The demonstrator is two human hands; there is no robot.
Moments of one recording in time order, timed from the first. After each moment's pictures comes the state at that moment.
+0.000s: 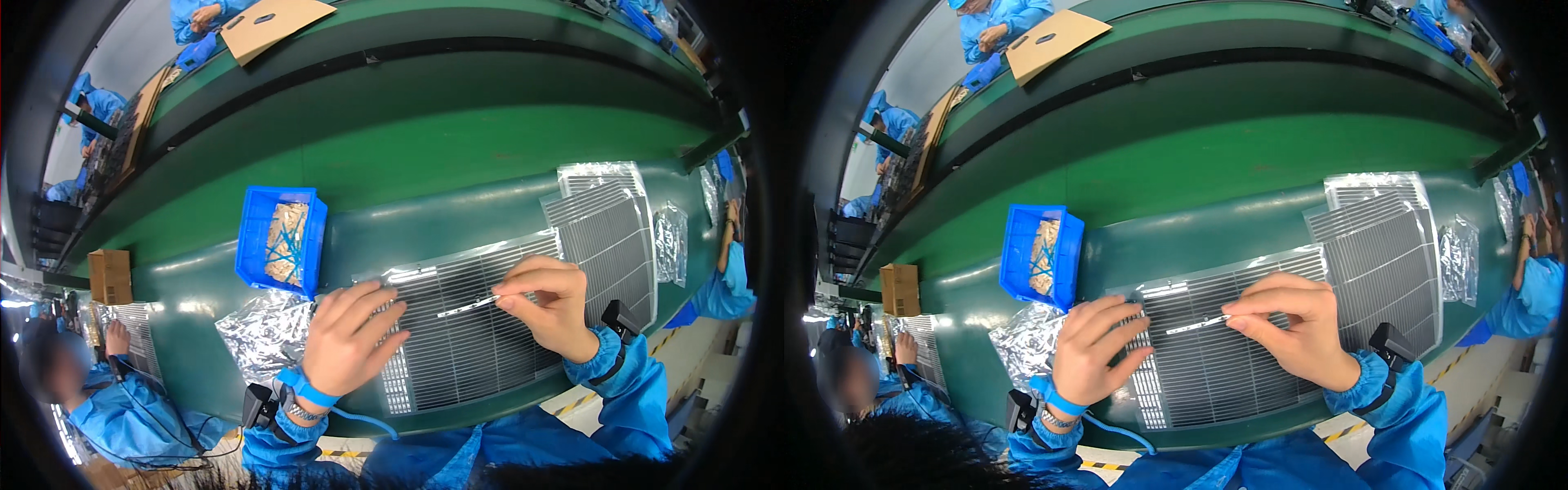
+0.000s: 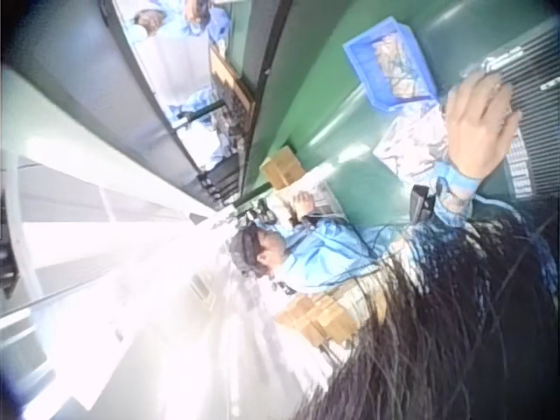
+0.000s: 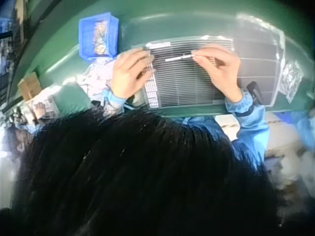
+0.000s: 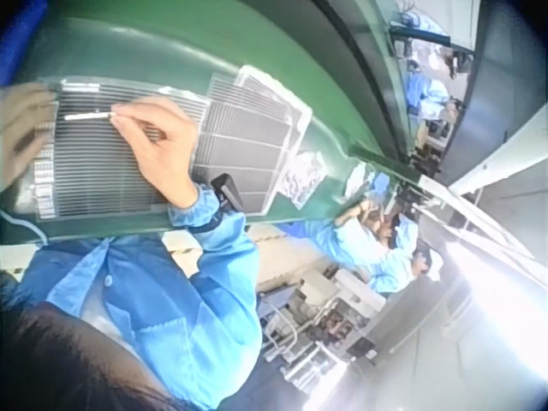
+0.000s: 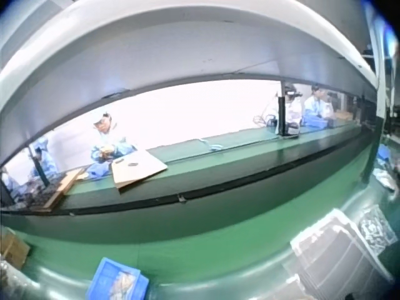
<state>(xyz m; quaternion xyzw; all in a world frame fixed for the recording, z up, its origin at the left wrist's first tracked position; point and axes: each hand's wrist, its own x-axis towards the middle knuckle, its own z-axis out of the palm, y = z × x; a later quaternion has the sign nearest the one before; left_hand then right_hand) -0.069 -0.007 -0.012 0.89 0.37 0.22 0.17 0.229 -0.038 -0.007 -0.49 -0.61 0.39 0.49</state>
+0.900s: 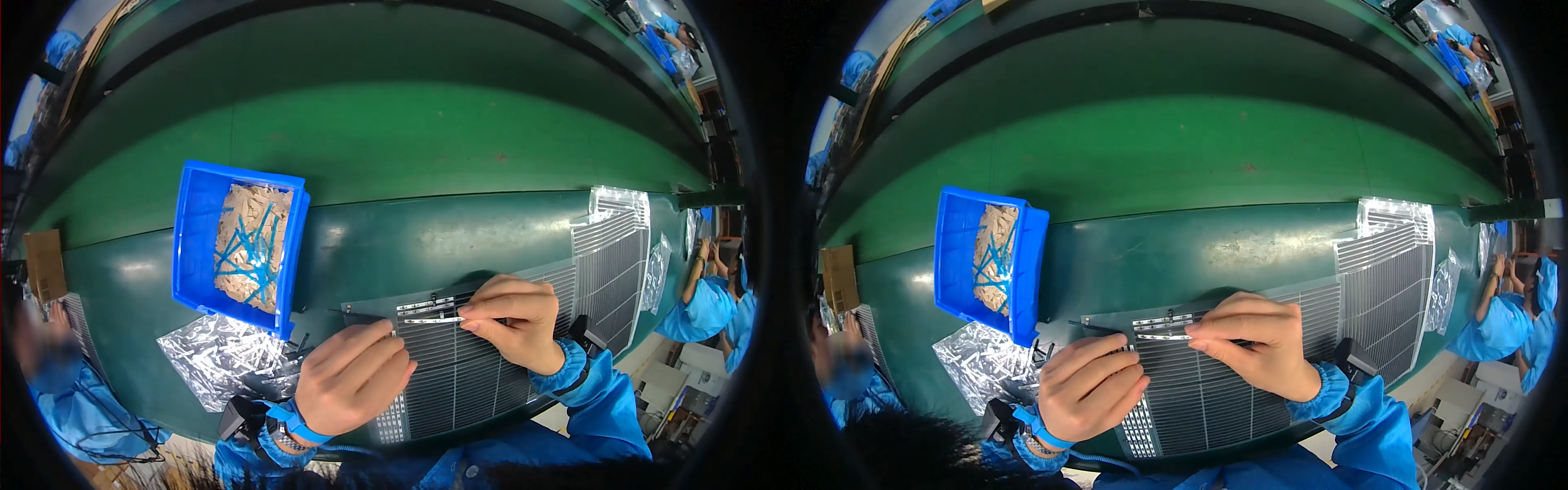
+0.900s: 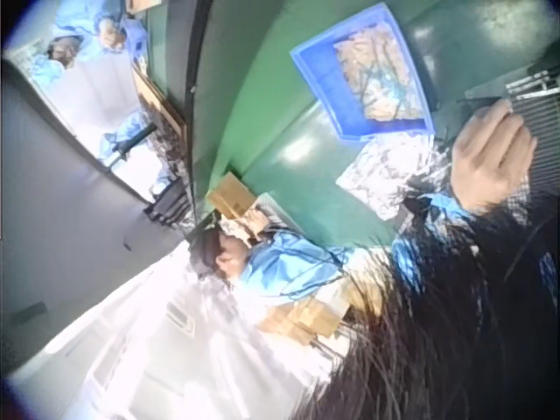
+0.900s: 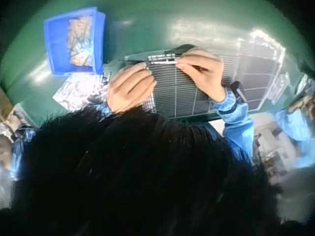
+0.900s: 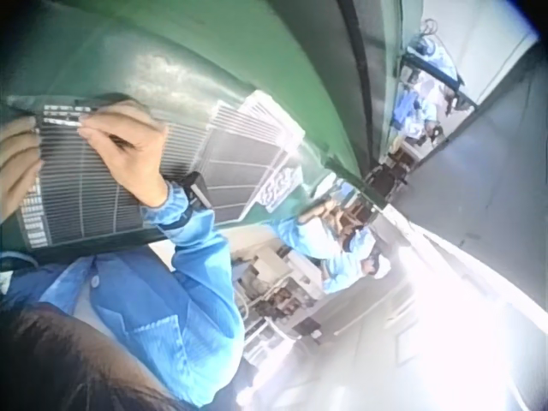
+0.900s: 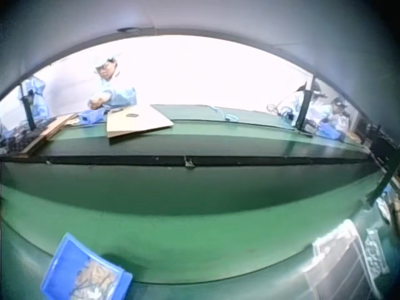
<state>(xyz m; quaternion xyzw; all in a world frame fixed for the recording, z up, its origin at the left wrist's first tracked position) -0.067 0.002 -0.054 0.85 0.34 0.31 0.24 0.195 0.001 -0.056 -0.50 -0.66 0.40 0.39</state>
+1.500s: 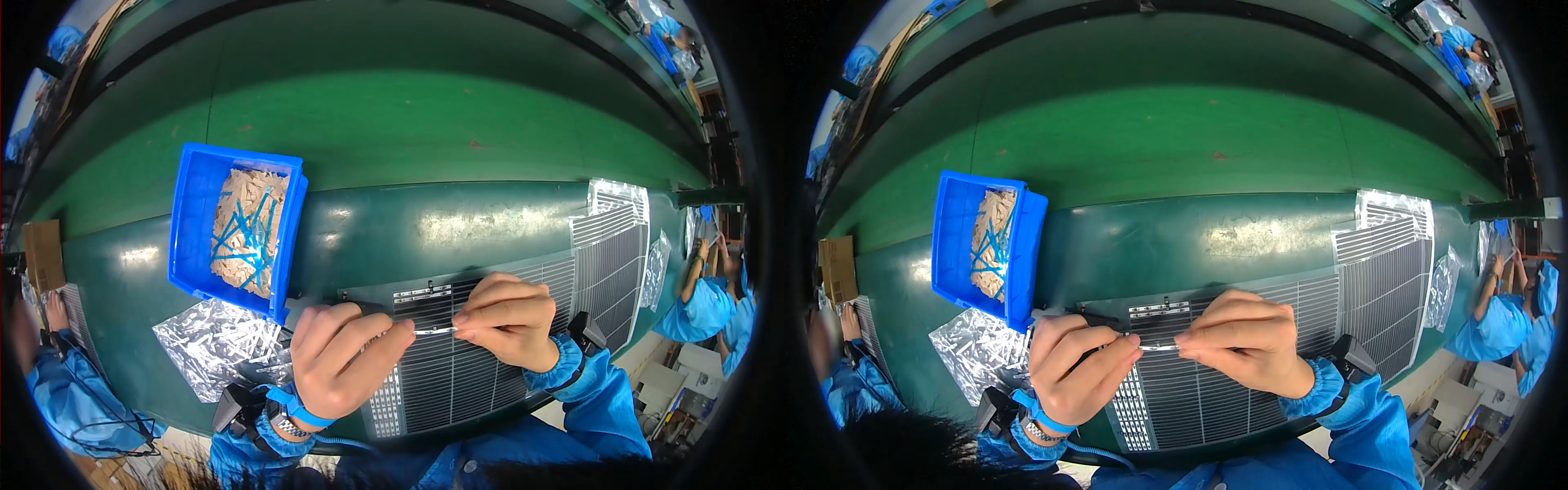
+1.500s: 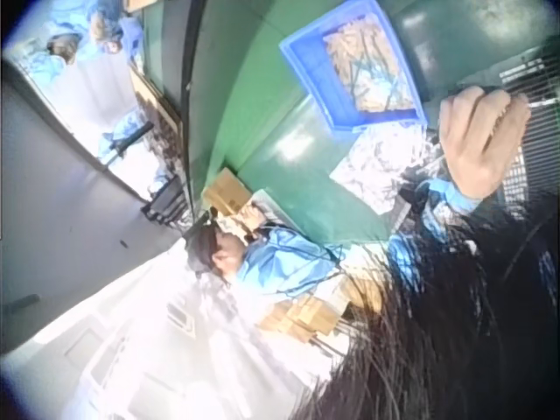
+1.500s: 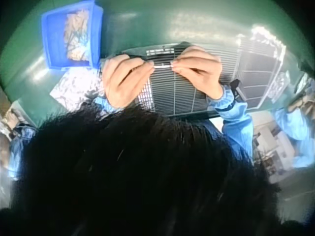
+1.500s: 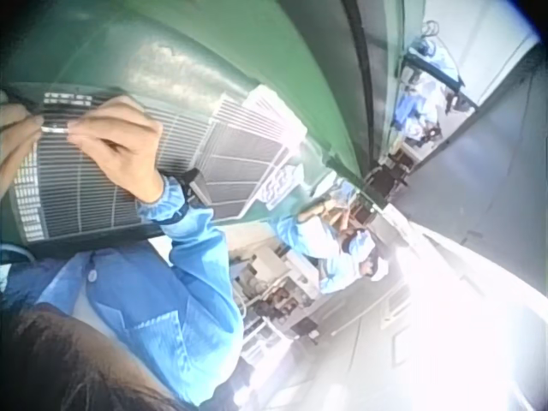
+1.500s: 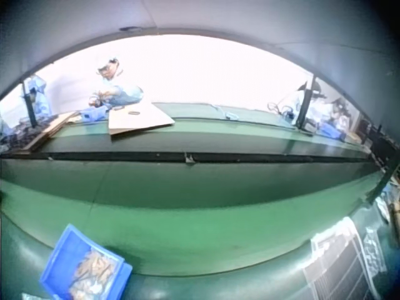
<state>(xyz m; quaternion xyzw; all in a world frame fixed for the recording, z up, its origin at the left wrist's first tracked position) -0.061 -0.001 -0.058 0.82 0.41 0.37 0.16 0.191 -0.005 -0.061 -0.43 -0.69 0.39 0.43</state>
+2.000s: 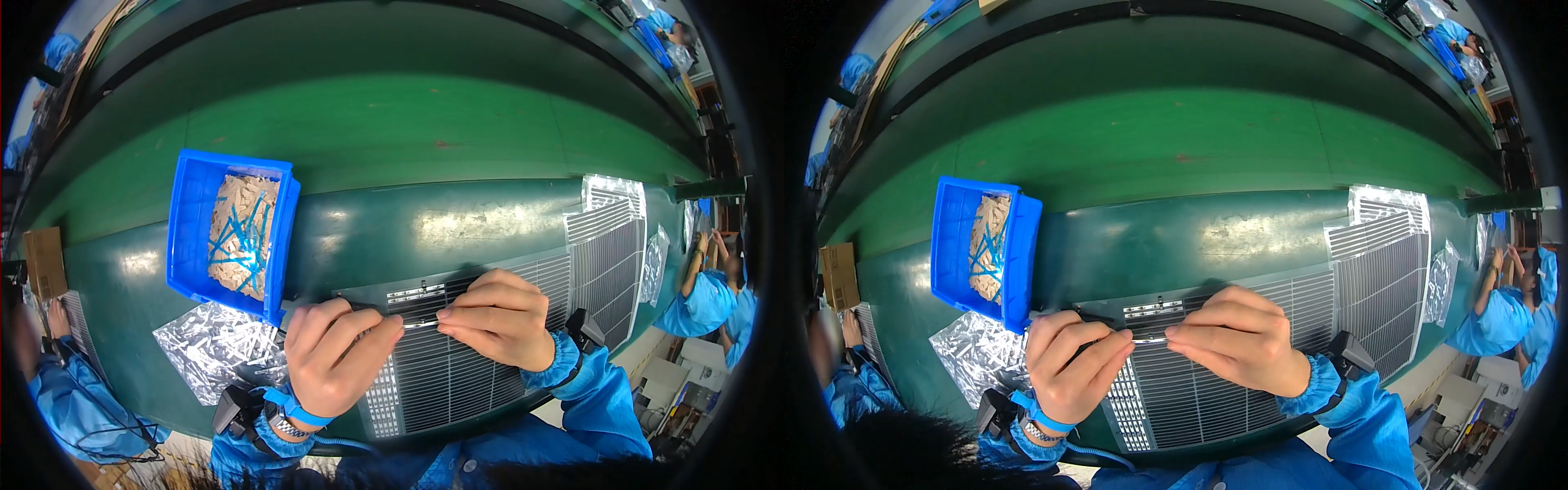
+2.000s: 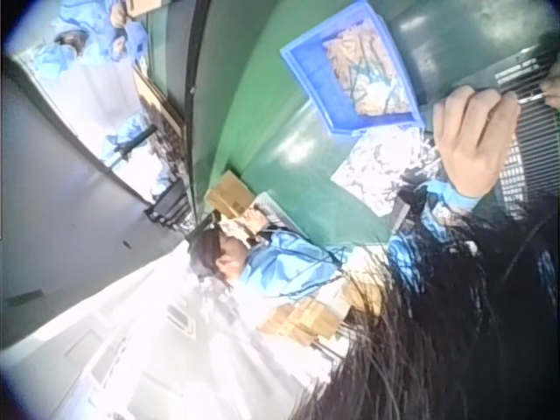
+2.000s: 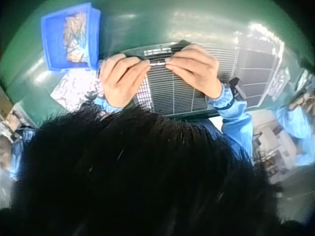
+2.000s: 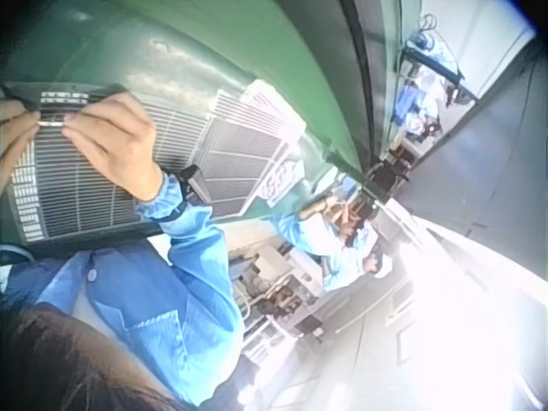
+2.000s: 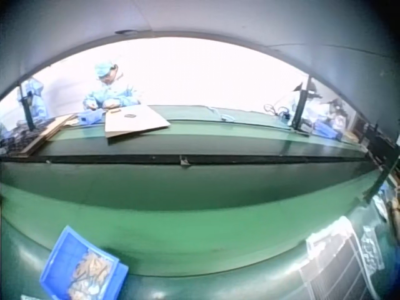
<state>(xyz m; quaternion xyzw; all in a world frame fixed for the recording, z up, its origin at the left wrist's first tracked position) -0.060 -0.001 -0.058 0.82 0.43 0.35 0.17 0.190 -0.003 -0.058 -0.43 -0.77 0.26 0.39</state>
